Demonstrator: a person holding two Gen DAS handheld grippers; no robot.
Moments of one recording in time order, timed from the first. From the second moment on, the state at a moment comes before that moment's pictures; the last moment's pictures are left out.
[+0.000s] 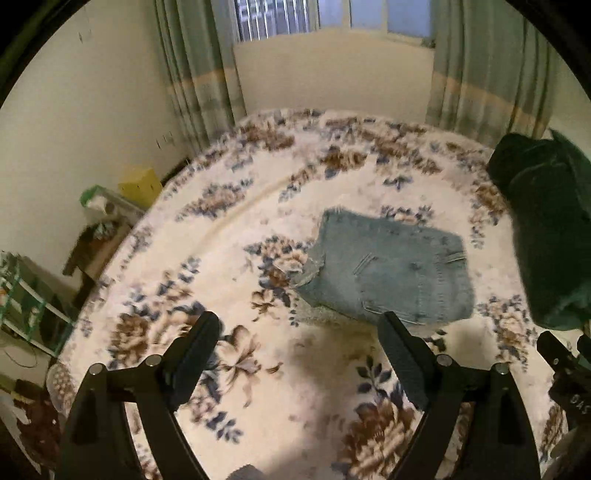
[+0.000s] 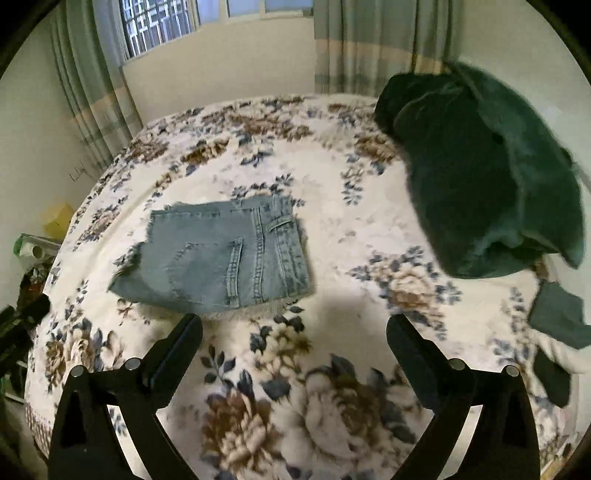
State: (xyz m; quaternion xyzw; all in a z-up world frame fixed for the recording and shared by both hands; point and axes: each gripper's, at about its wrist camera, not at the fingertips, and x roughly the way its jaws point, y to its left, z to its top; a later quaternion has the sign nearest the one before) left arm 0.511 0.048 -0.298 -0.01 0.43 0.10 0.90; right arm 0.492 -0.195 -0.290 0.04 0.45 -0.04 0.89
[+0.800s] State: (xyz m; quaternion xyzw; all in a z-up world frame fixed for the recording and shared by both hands) left arm 0.215 0.015 -0.081 0.00 0.32 0.06 0.95; right arm 0.118 -0.200 -0.005 0.03 0.32 -0.02 0.95
